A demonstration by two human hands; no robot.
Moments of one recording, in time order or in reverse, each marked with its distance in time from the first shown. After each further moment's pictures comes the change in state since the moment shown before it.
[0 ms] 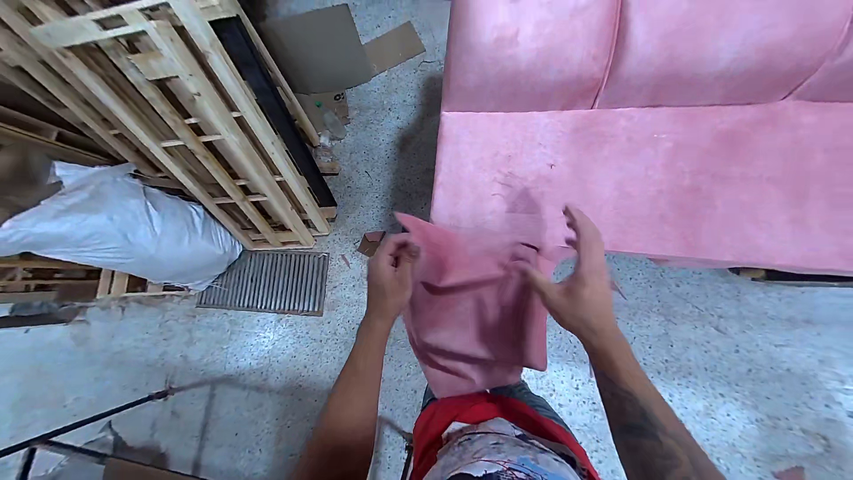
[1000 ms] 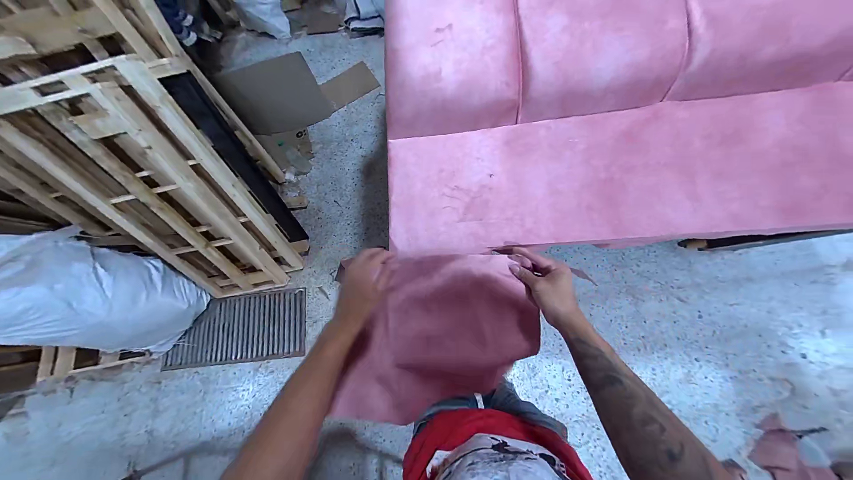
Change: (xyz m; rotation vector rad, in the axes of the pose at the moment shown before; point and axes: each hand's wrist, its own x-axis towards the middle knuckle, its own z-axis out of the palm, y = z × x) left_hand 0.032 -0.036 0.005 0.657 -0.369 0.211; right_hand -0.046 0.094 0.001 0.462 0.002 0.462
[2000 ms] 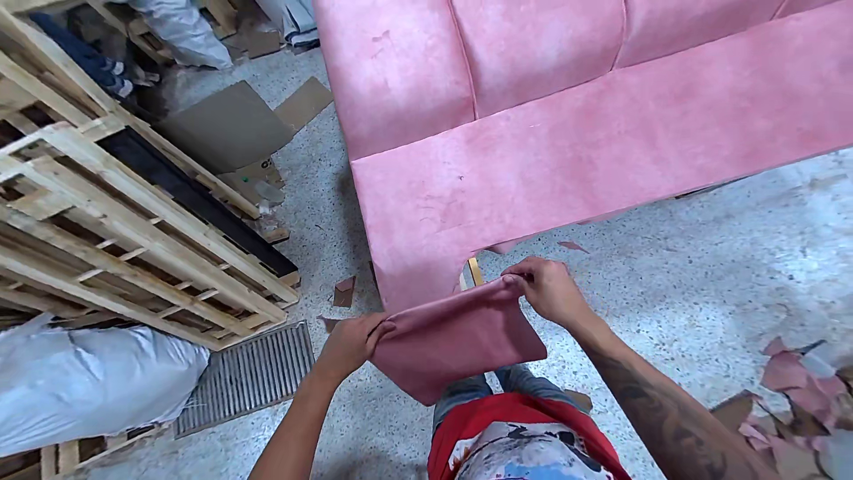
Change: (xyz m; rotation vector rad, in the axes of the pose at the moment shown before) left_hand -0.018 -0.030 -0.011 0.011 -0.405 0.234; right_hand -0.010 -0.039 -0.012 -0.544 -0.041 -0.152
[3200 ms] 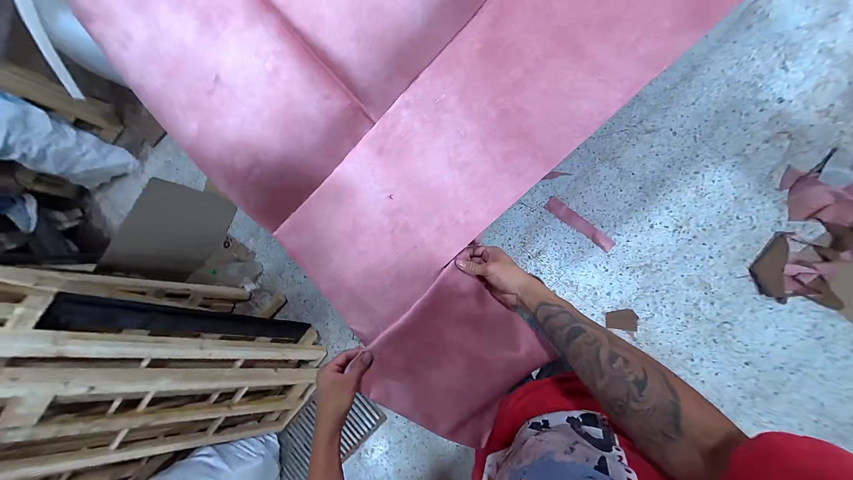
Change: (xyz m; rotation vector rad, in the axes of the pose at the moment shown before) left_hand 0.064 -0.060 0.001 -0.615 0.062 -0.372; right_hand 0.051 0.050 0.097 1.383 0.100 0.514
